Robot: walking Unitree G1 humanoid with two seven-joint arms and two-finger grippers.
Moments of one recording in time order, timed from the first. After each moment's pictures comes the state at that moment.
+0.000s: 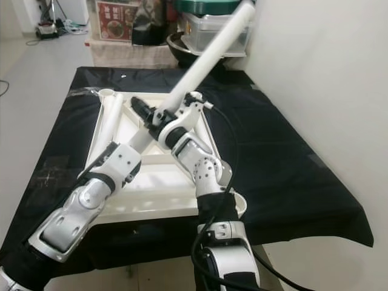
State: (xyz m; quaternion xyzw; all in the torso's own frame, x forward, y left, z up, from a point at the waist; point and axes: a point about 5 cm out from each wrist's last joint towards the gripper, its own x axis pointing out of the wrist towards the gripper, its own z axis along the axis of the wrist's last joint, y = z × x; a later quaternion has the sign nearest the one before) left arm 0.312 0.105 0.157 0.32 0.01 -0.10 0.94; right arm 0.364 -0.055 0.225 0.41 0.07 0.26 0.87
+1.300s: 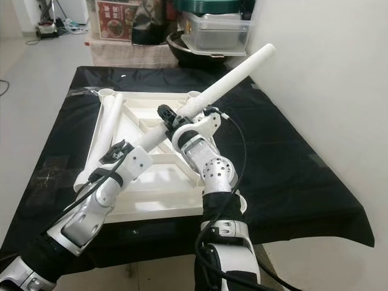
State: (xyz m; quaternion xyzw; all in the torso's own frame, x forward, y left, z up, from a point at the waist) left arm 0.322 0.089 0.155 0.39 -0.01 -0.09 0.92; right arm 0.368 -0.064 0.218 0.48 0.12 0.17 0.85
